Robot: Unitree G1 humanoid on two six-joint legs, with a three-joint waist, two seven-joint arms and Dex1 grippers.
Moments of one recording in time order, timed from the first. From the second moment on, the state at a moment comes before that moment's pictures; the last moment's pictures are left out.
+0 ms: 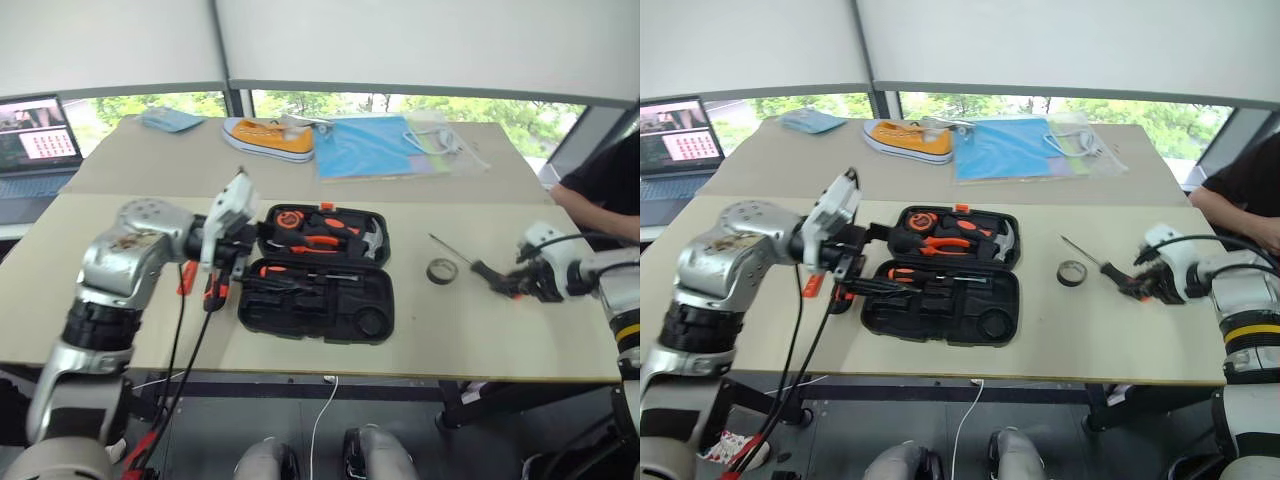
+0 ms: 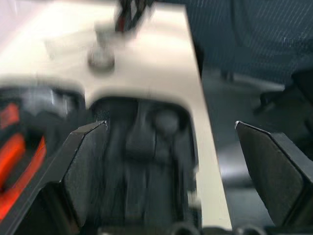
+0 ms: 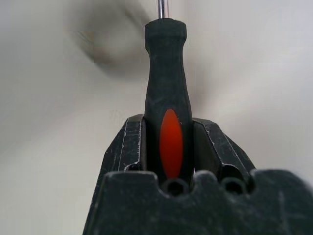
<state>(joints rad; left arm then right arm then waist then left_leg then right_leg) -0.71 0.80 -0.09 0.01 -0.47 0.61 -1.49 -0.78 -0.96 0.12 0.35 0.11 0.46 1.27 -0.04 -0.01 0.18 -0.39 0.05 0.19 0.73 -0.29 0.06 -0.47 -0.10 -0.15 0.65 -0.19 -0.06</state>
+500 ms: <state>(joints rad) -0.67 0.90 -0.06 -0.01 -0.47 0.58 -1.50 -0.86 -0.69 0.41 0.05 0.07 0.57 1.26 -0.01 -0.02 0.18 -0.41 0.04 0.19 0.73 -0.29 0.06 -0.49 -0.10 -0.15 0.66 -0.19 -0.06</state>
